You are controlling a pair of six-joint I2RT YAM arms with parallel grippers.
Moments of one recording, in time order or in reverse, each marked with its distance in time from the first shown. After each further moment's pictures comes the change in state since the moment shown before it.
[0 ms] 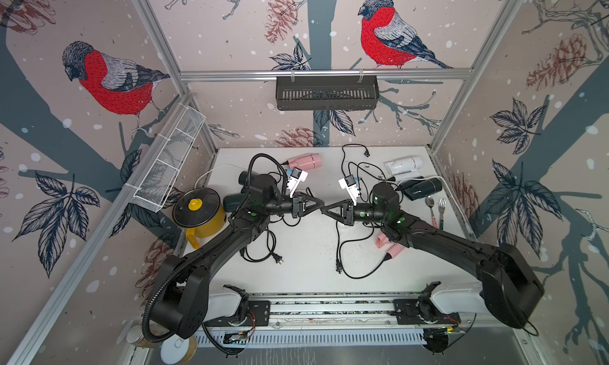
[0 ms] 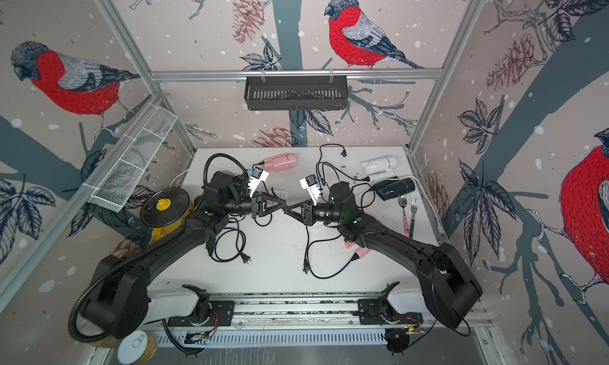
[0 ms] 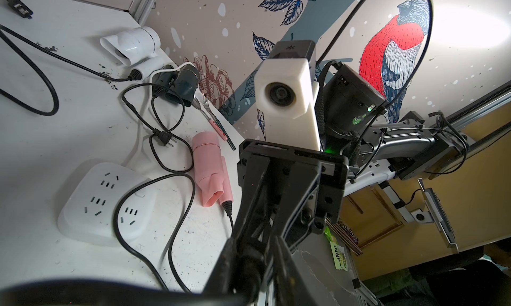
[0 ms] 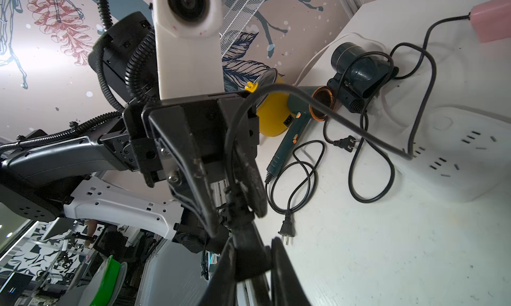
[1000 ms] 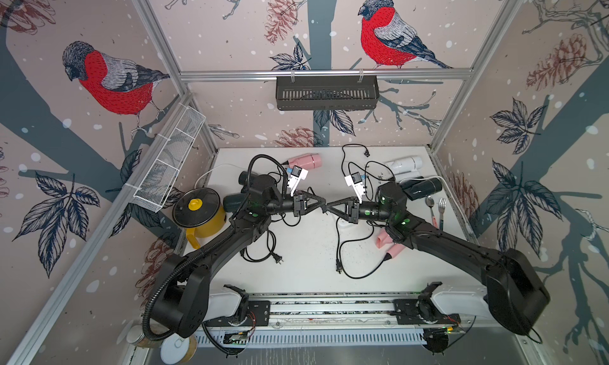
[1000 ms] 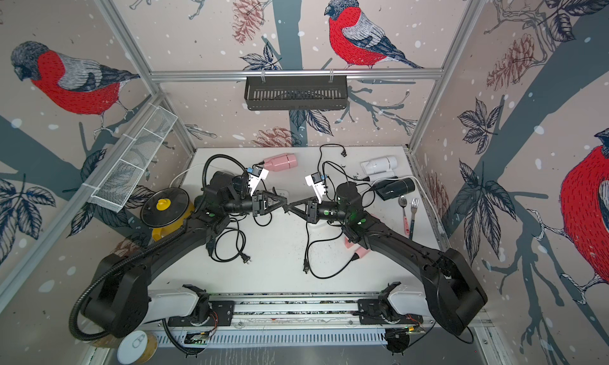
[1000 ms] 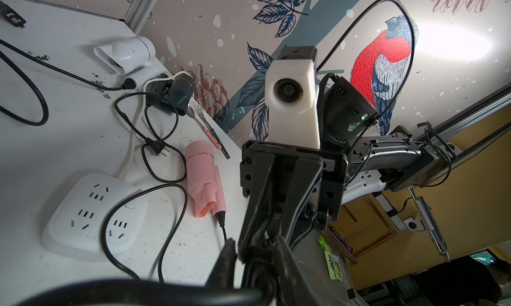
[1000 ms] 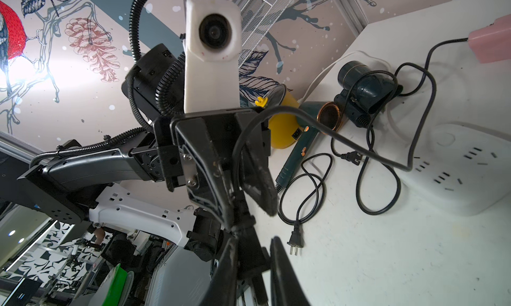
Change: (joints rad) left arm -0.014 0.005 0.000 0.092 -0.012 -0.095; right arm -0.042 -0.051 -0.027 0.071 -0.027 0.060
